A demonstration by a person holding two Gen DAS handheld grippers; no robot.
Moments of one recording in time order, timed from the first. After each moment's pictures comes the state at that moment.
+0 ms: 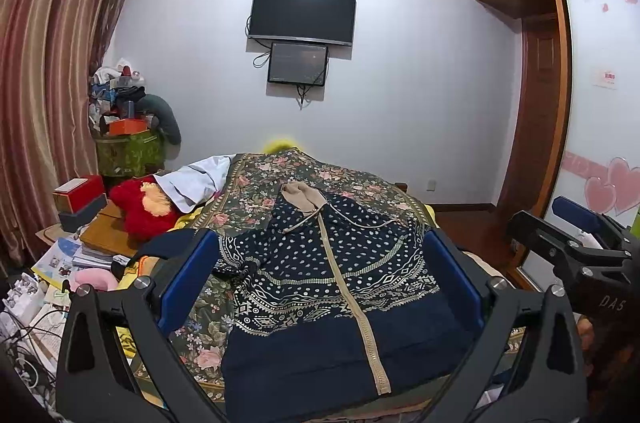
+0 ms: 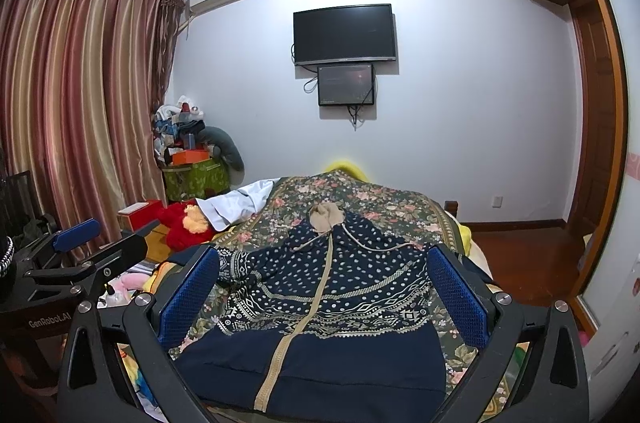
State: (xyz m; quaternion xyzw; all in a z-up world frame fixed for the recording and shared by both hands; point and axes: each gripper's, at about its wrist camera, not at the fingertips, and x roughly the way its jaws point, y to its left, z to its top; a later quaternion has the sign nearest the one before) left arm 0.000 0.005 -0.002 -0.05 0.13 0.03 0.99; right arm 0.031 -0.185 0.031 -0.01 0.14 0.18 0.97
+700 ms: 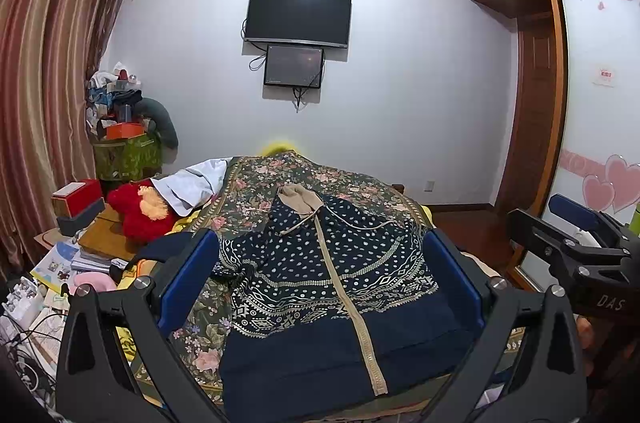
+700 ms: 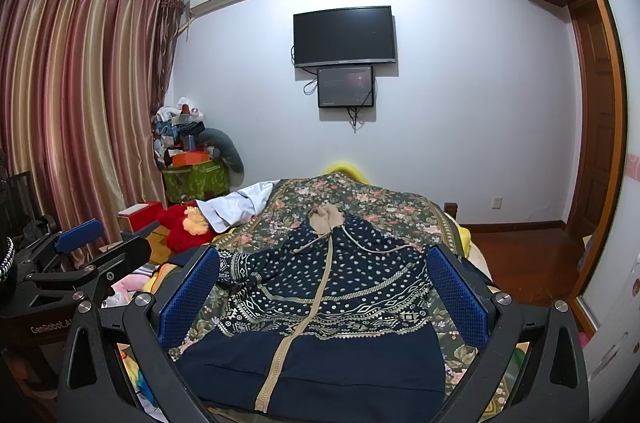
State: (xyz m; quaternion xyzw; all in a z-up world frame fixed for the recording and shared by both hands) left arm -0.001 0.003 -0.001 -0.05 0.13 0.02 0.99; right arm 0.034 -0.186 0.031 -0.01 0.14 0.18 0.97
